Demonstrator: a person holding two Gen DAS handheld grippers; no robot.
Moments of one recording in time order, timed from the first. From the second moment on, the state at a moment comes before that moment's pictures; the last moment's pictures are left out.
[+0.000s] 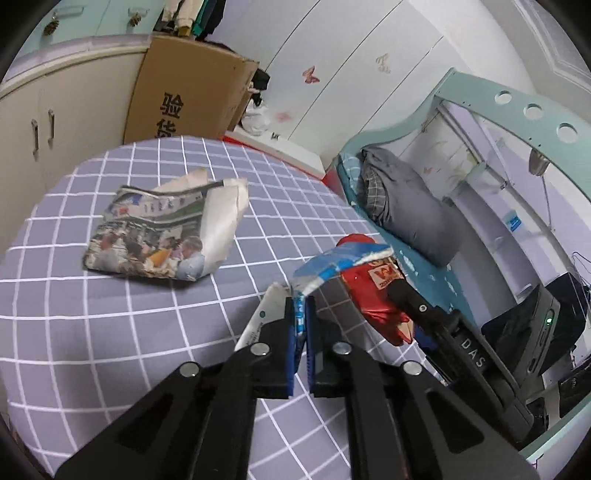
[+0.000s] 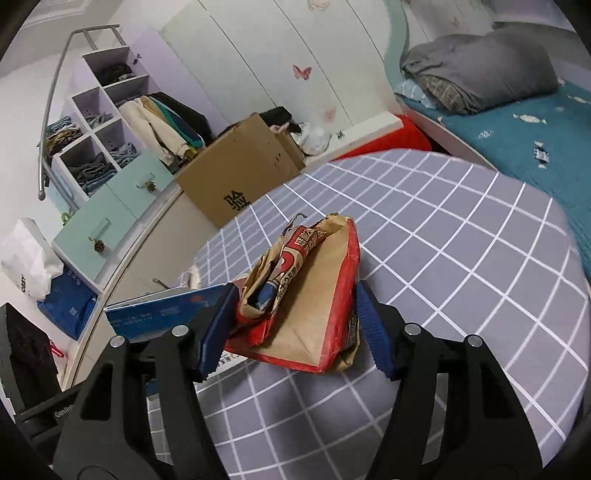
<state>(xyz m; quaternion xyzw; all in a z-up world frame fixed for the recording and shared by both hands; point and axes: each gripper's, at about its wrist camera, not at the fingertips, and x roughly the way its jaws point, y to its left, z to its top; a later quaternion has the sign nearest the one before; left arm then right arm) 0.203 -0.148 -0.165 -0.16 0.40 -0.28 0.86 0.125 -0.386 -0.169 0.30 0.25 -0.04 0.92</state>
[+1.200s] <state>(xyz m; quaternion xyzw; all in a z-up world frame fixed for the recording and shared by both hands) 0.086 0.193 -0.155 -0.25 0.31 -0.01 0.92 0.127 -0.040 -0.139 0.16 0.32 0.25 0.90</state>
